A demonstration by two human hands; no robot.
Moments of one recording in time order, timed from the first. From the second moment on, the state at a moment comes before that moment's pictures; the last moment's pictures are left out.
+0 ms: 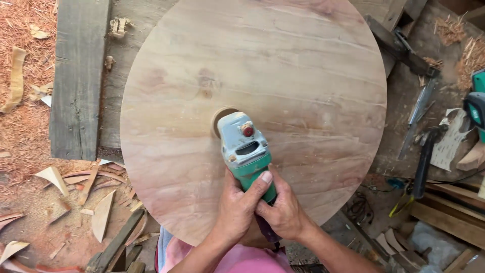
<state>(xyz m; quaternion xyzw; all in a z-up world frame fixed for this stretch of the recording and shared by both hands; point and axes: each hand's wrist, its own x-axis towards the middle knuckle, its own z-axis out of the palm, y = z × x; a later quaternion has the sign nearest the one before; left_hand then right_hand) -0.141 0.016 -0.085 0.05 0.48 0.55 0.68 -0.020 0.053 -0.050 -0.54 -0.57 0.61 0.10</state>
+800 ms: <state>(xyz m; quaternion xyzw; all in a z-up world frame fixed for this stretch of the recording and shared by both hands) -0.044 0.052 -0.077 0.12 0.49 0.44 0.74 0.109 0.036 -0.077 -0.60 -0.51 0.60 0.16</state>
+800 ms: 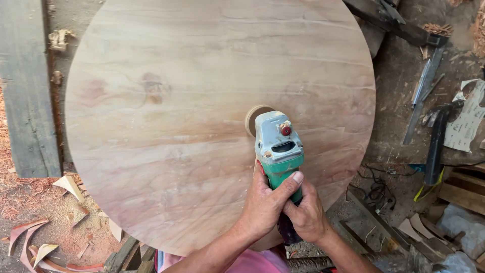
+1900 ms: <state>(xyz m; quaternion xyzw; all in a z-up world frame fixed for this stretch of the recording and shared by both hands) 0.080 0.101 -0.065 0.19 0.50 0.32 0.78 0.235 0.043 -0.082 -0.65 -0.45 0.56 0.24</state>
